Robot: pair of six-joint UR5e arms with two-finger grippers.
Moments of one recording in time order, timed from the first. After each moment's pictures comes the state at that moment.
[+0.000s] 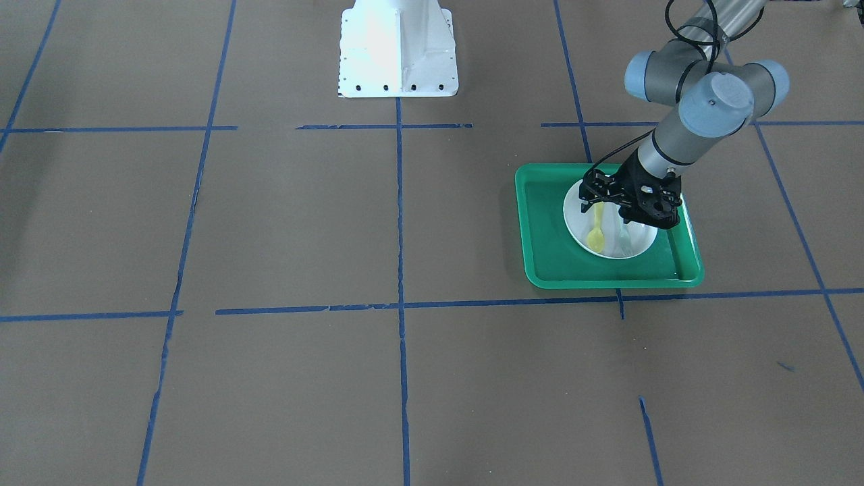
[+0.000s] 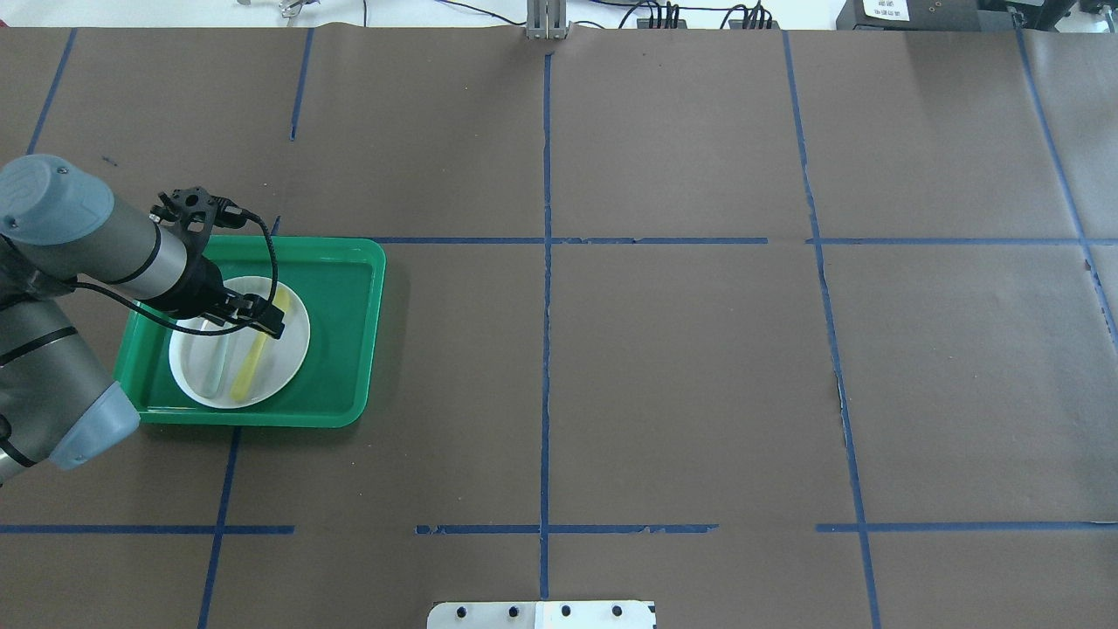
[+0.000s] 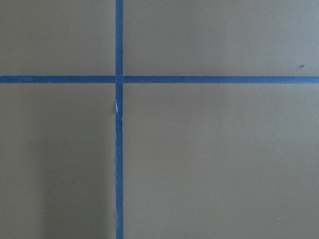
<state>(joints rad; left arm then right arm) -0.77 -1.77 -1.71 -1.99 -2.13 -0.78 1.58 -1.66 1.61 -1.50 2.28 0.03</state>
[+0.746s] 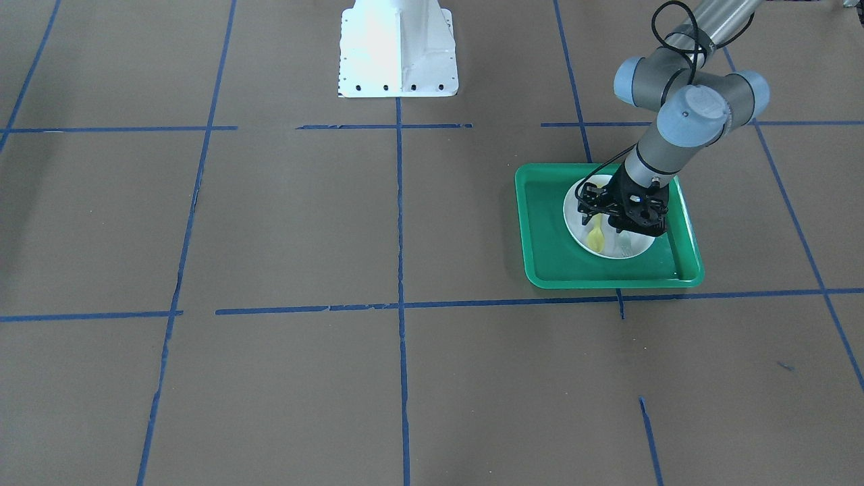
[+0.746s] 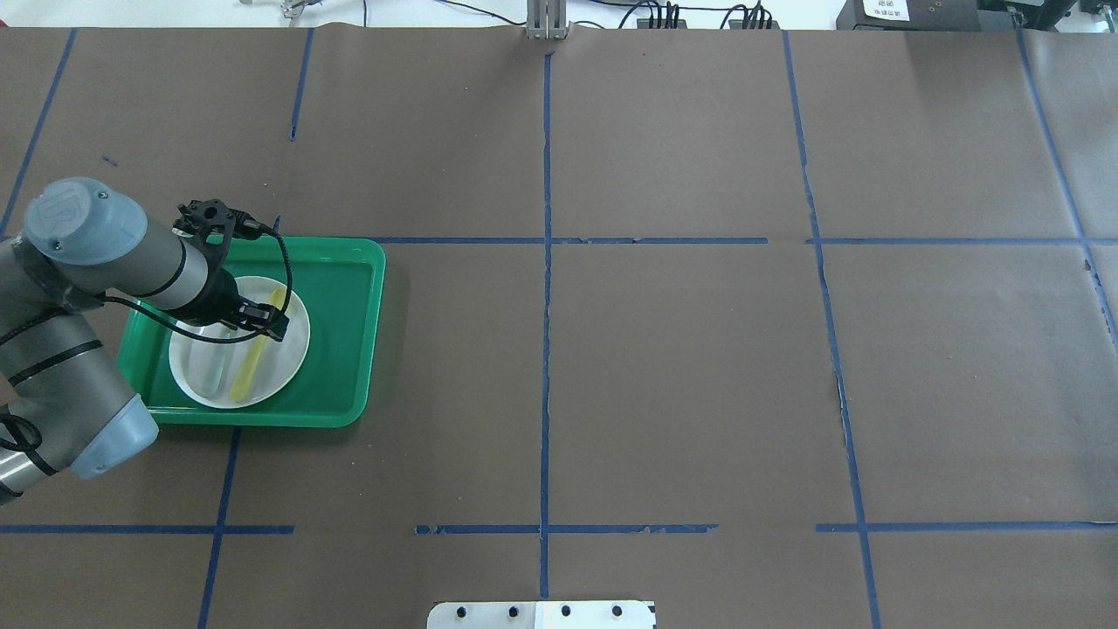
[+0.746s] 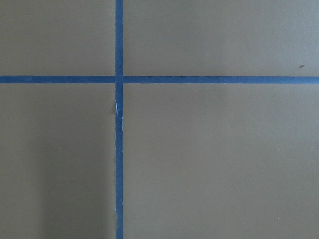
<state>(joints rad) -0.74 -1.78 -1.67 -1.99 -2.06 -0.77 1.58 -1.66 1.61 -1.50 2.28 0.03</state>
